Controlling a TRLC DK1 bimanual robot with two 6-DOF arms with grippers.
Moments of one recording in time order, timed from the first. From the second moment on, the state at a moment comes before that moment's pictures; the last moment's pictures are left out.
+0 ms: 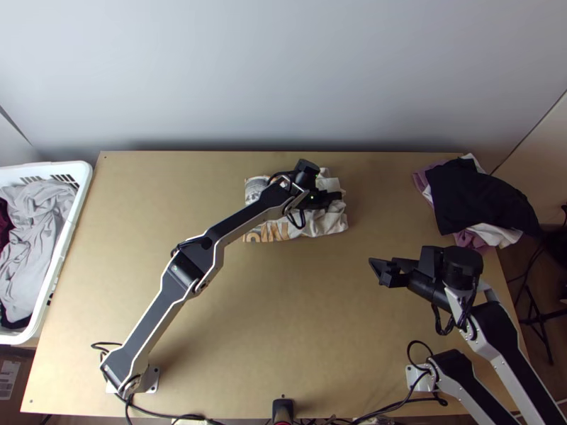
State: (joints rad) left arm -0.70 2.55 2.30 -0.39 0.19 -0.75; right arm 0.27 0.72 0.55 -0.44 -0.30 0.41
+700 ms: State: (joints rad) left arm -0.68 2.35 2.31 -0.37 0.13 -0.72; right arm 0.27 0.76 0.66 -0.50 -0.30 0.41
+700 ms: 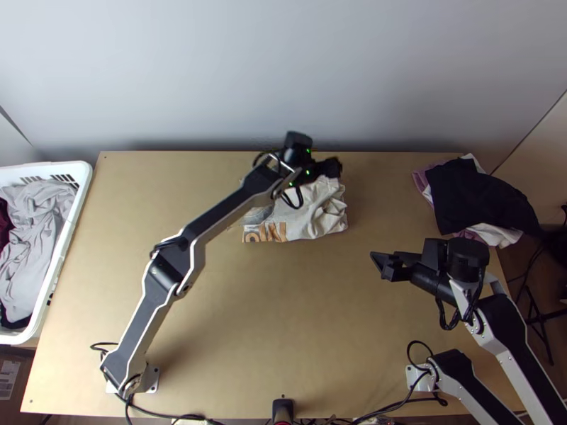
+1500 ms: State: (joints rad) left arm -0.37 1.56 1.69 -0.53 0.10 -0.39; right arm 0.30 1.16 0.61 -0.16 -0.36 0.72
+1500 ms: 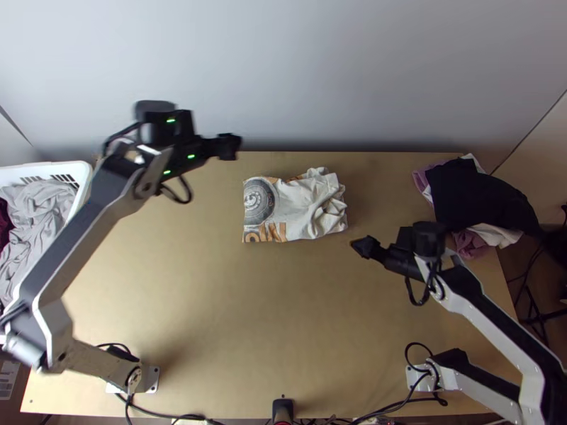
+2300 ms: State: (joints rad) left arm -0.27 1.17 1.23 -0.51 0.05 -0.40; right arm 0.35 1.80 0.94 0.20 -0.37 0.87
